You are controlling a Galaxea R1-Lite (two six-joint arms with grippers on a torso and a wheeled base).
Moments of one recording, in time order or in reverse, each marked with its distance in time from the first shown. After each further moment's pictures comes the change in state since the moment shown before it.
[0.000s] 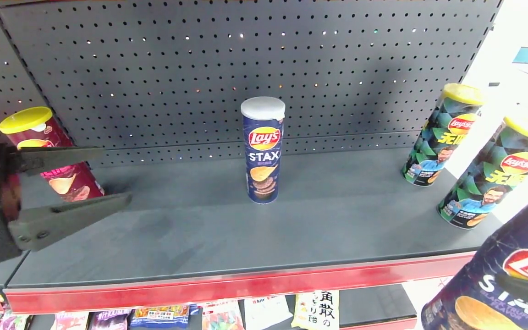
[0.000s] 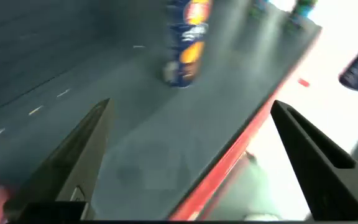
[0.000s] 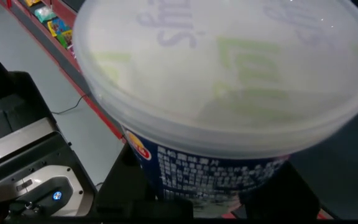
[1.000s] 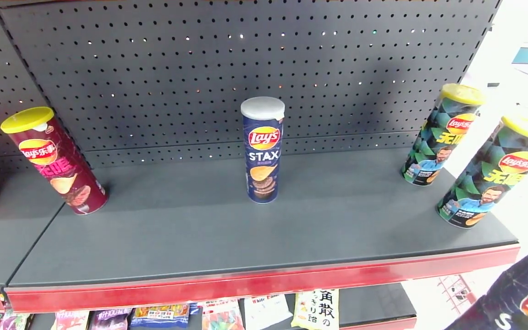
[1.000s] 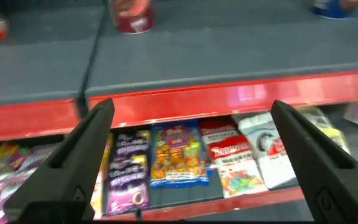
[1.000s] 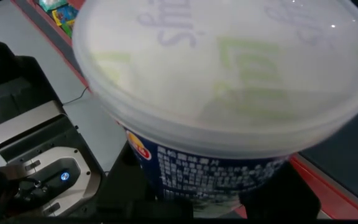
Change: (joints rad) left arm 0.163 -1.131 0.797 0.103 0.610 -0.175; right arm 0.006 -0.092 0.072 0.053 0.004 -0.001
